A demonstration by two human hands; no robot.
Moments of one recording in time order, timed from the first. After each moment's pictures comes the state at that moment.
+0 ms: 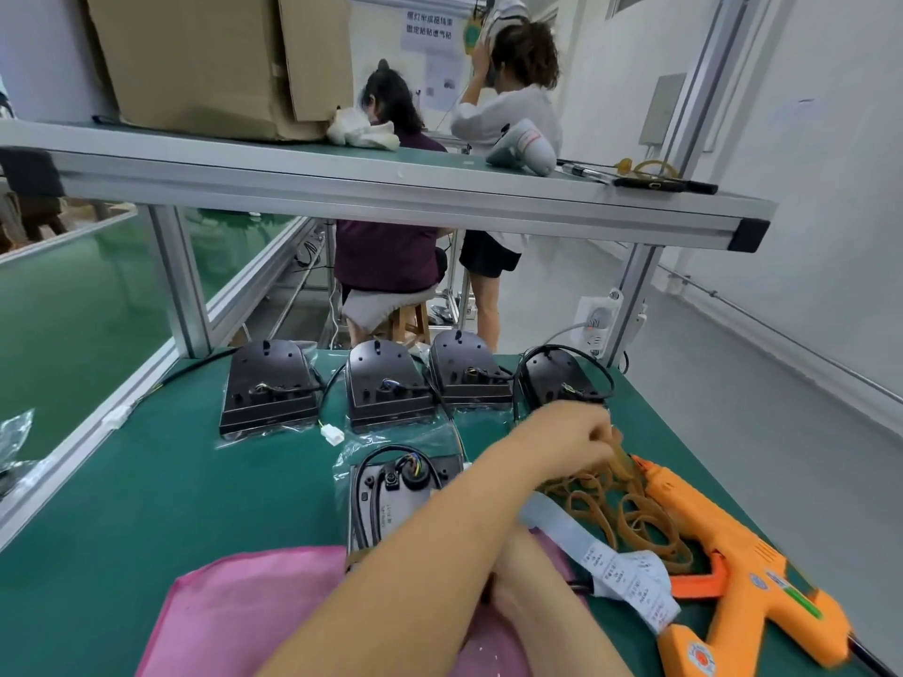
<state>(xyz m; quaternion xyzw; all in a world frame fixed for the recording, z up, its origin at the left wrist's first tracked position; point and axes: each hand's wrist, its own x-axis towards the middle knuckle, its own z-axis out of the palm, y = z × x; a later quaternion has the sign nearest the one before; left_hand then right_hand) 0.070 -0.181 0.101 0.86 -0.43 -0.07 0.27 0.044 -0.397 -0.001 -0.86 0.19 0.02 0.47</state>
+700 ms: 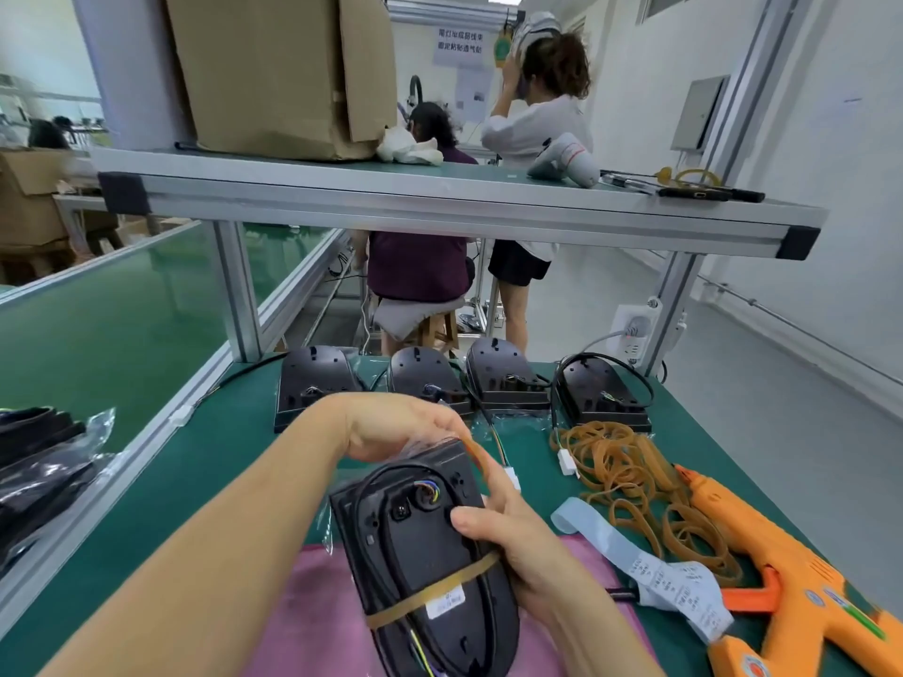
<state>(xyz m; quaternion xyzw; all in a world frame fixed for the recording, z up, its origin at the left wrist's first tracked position) 0.112 0.021 0.111 0.72 -0.28 -0.43 0.47 -0.004 -0.143 0.035 -0.56 -0.07 0.17 0.81</state>
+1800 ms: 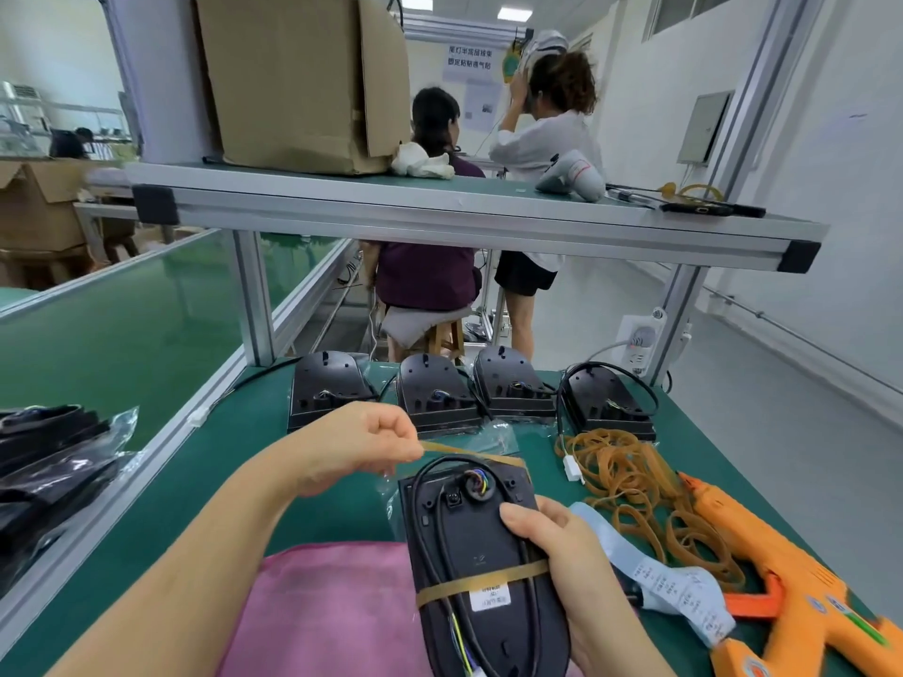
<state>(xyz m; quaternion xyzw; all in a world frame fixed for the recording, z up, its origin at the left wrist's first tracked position) 0.074 0.073 0.098 0.78 -0.26 -0.17 0.54 -0.041 -0.155 0.053 -0.59 0.11 0.04 0.80</state>
